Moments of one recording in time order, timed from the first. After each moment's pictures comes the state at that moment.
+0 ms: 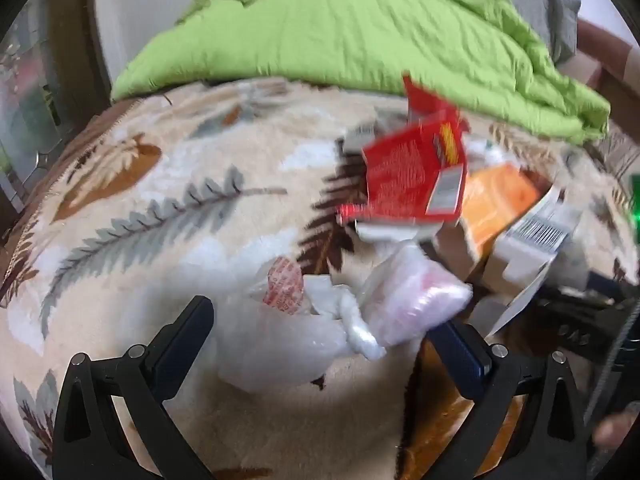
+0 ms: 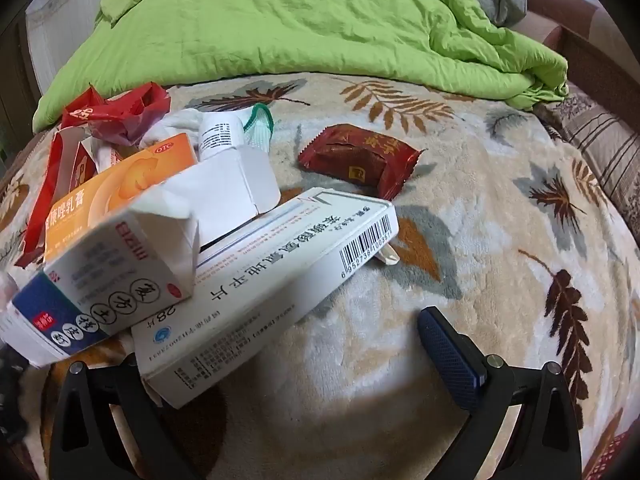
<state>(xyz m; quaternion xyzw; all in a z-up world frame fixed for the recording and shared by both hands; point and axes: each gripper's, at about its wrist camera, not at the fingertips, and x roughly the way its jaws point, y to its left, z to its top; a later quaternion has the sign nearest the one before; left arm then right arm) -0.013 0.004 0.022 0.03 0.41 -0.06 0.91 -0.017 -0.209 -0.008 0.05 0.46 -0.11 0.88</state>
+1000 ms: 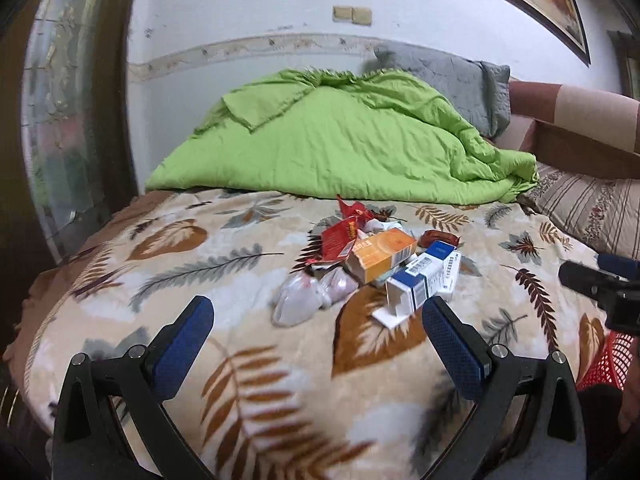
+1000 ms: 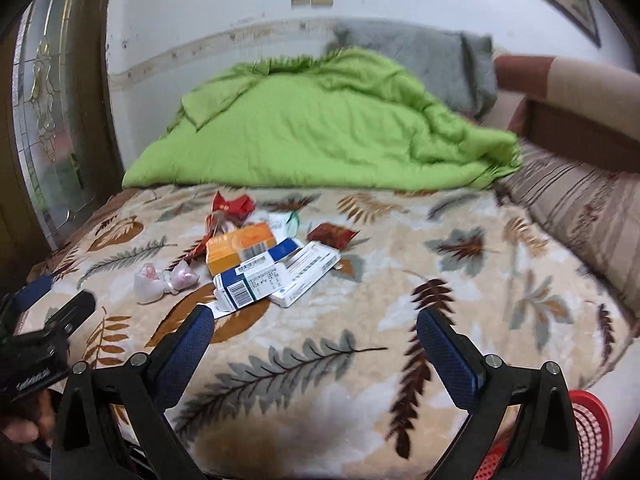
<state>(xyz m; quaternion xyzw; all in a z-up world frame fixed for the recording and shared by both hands) -0.211 0.018 0.105 0.02 0.22 -0.09 0.97 -0.237 -0.205 0.127 0.03 0.28 -0.07 0.96</state>
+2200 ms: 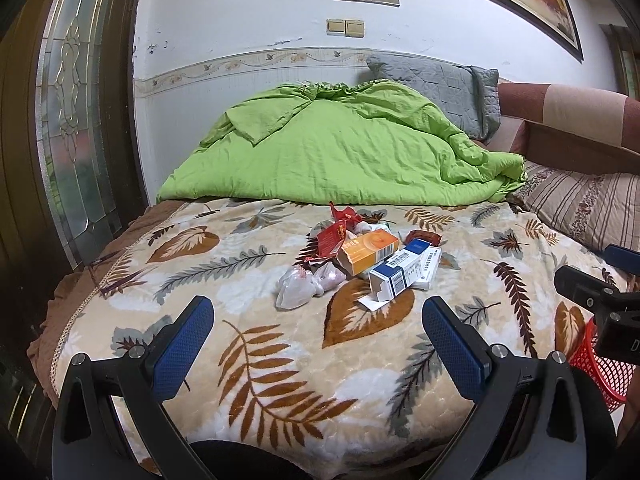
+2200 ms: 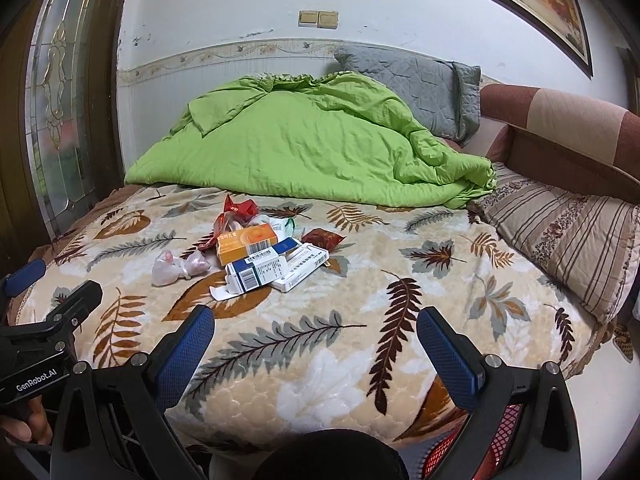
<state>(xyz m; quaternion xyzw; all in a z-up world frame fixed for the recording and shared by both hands) -0.260 0.011 0.129 0.04 0.21 -0.10 0.97 -0.300 -0.176 0.152 -0.01 0.26 -0.09 0.96</state>
